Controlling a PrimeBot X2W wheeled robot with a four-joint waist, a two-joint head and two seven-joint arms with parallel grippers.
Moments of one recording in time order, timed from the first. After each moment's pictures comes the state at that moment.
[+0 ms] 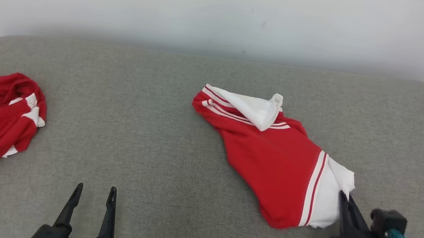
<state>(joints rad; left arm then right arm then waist) -0.02 0.05 -0.06 0.19 -0.13 -0.08 -0.26 -0.34 -0.13 -0.01 0.76 0.14 0.13 -0.26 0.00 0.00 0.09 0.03</state>
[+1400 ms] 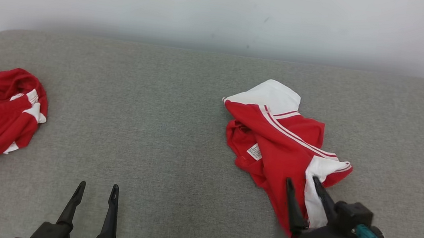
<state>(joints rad) -0.03 0.05 -0.08 0.20 -0.16 -0.07 -0.26 -0.30 -0.07 0.16 0.60 0.20 0.13 -0.26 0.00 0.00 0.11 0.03</state>
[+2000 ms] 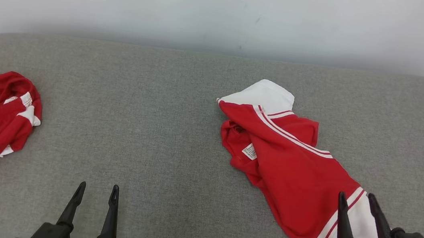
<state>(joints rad) -0.03 0.05 -0.08 0.20 -0.16 -0.07 -0.26 -0.11 -0.16 0.02 0.32 0.24 0.13 -0.26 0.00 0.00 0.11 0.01</state>
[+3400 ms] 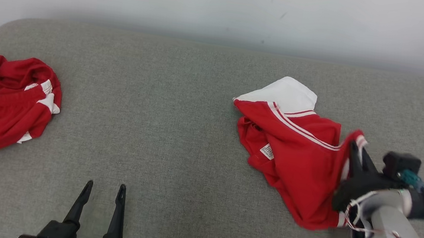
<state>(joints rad) -0.03 0.05 -0.10 0.20 -0.17 -0.07 -0.26 -0.63 -0.18 0.04 0.99 0.22 0.13 -0.26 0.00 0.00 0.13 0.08</state>
